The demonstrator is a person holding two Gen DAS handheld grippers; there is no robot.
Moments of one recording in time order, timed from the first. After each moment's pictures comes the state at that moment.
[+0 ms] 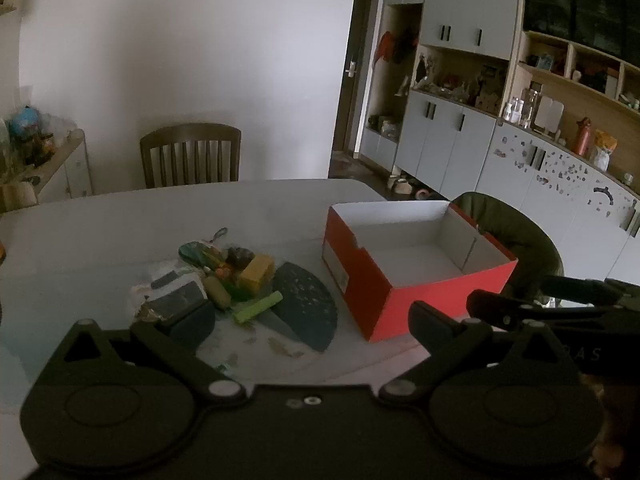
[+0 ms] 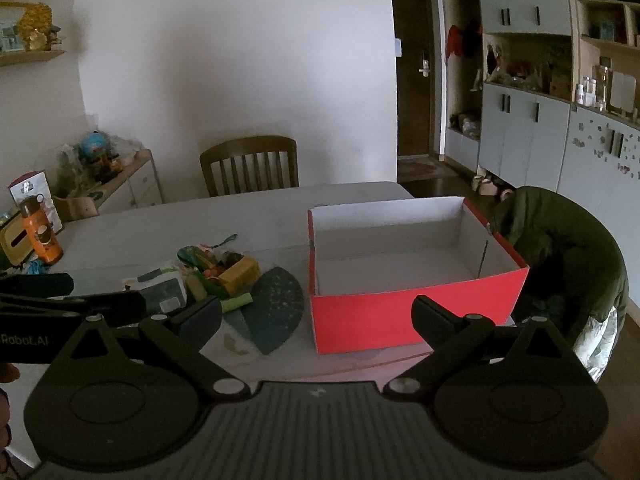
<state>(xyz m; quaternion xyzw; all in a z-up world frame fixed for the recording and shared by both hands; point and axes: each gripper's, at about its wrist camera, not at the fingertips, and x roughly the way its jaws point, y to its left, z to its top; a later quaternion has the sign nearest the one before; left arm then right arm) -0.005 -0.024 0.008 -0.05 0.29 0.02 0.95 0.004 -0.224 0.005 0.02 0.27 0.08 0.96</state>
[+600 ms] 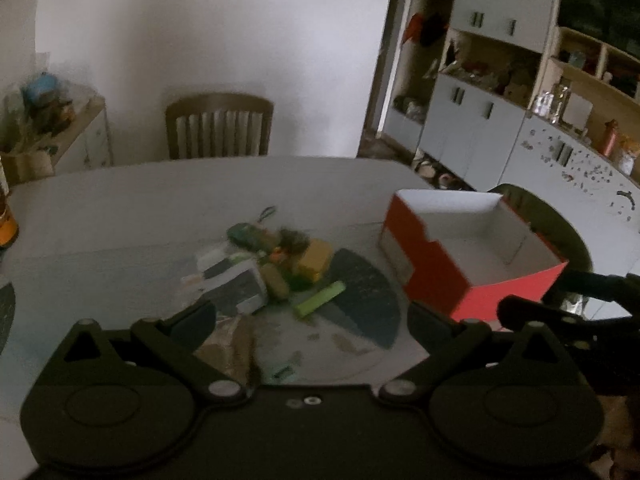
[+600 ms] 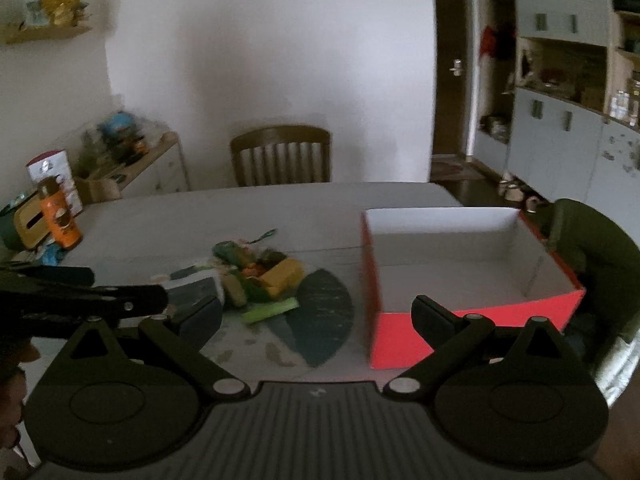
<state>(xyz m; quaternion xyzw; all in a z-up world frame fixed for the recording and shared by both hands) 0.028 0.060 -0.015 -0.08 0.34 0.05 0.94 0.036 -0.157 0.001 0.00 0.29 0.12 0.95</state>
